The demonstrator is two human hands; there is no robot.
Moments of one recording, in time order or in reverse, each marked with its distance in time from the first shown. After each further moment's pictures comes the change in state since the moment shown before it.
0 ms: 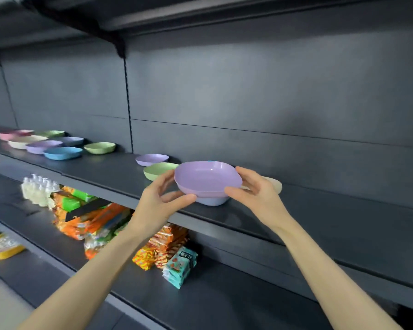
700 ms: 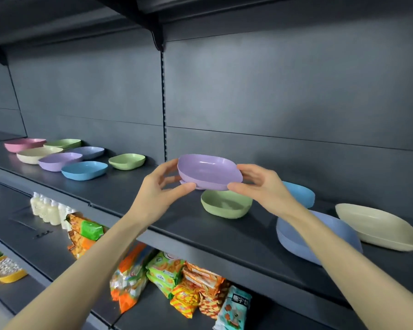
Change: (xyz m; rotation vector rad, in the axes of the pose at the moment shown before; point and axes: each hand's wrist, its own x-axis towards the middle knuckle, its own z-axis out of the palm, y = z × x) left_hand 0.180 -0.092 -0.223 0.194 0.035 0.068; right_hand 0.215 0.056 0.179 -0.068 -0.078 0.055
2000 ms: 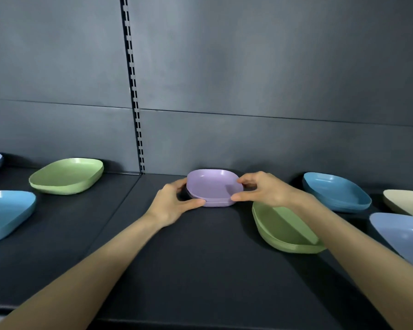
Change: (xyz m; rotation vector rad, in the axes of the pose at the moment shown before) left_hand 0.207 -0.237 -0.031 0.058 -0.538 -0.113; right_hand 0.175 0.103 0.079 -0.654 -0.020 0.529
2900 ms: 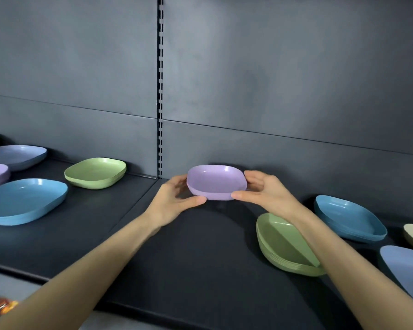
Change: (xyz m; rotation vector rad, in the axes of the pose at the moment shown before) left_hand -0.027 0.034 -0.014 -0.221 0.163 -0.054; right_hand -0.015 -0.025 -0.008 0.444 0.083 -0.156
